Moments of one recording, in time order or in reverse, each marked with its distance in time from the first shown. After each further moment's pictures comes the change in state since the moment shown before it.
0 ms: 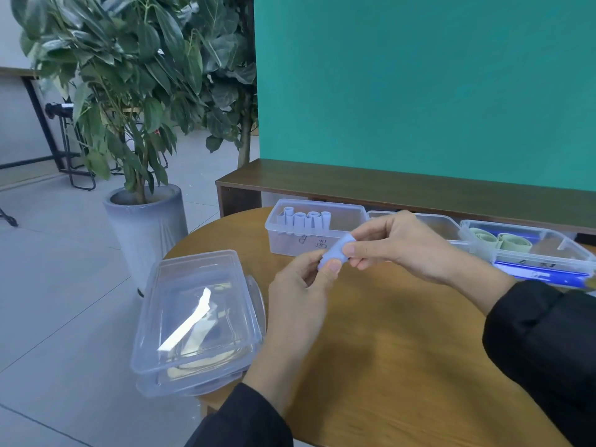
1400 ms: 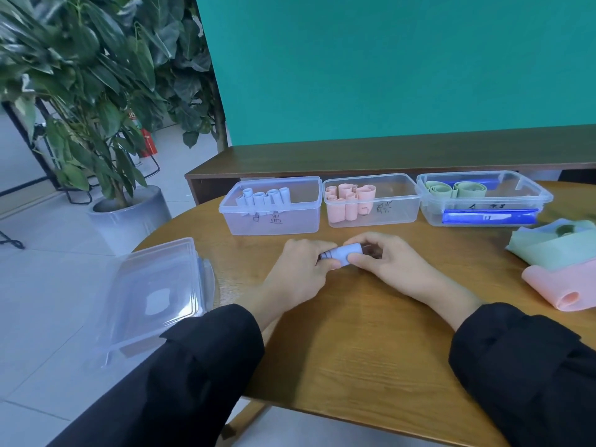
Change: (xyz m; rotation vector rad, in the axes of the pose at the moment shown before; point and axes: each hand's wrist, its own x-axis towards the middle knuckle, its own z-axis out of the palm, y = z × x) left_hand 0.024 -0.026 0.076 0.781 -0.502 0.296; right_hand -0.061 0.128 -0.037 -0.149 0.175 -0.083
